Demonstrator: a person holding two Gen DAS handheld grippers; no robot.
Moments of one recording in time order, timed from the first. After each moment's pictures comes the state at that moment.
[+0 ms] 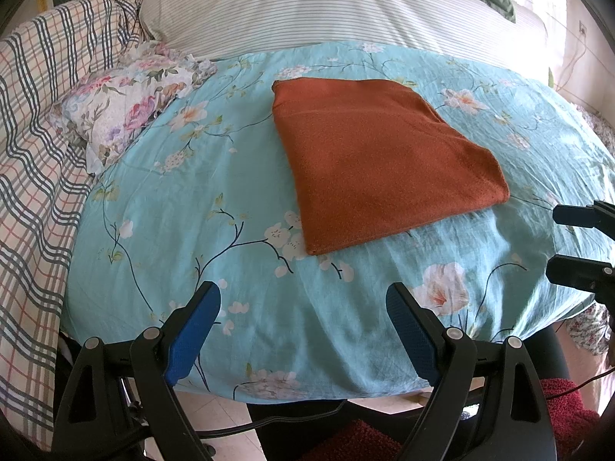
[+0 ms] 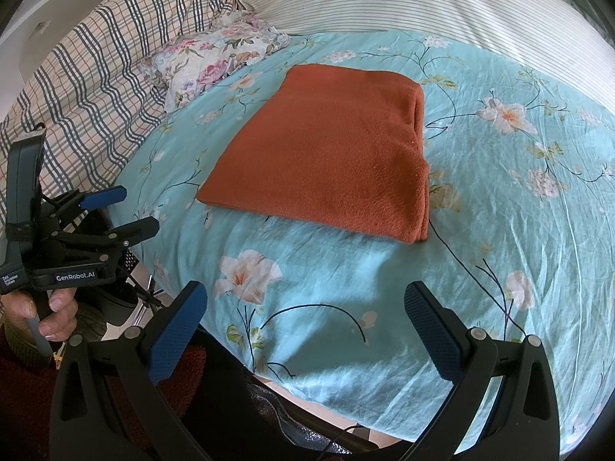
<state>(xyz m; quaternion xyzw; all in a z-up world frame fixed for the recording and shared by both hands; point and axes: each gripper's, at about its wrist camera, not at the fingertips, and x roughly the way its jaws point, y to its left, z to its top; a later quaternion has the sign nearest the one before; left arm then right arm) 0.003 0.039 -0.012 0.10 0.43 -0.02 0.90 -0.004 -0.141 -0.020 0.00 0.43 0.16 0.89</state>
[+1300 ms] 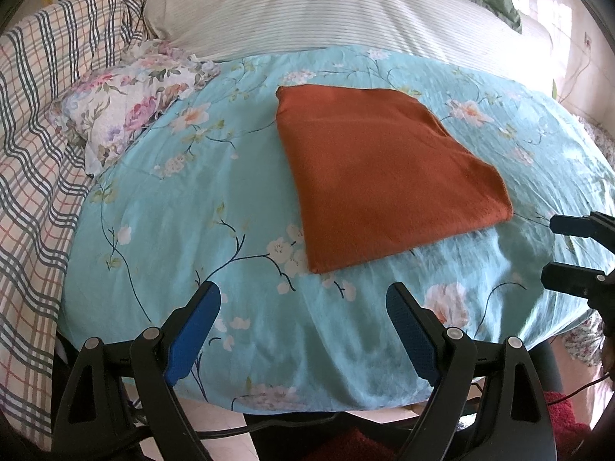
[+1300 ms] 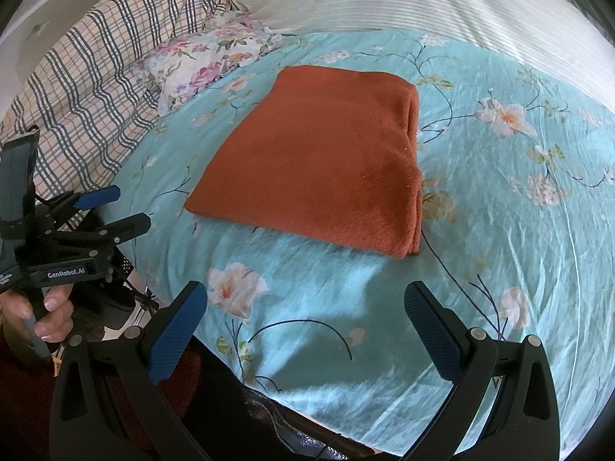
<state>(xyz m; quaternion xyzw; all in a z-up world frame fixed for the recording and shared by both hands) 0.020 0.041 -0.006 0.08 0.43 -0.02 0.90 0.018 -0.153 -0.020 0.00 0.44 0.16 0.88</state>
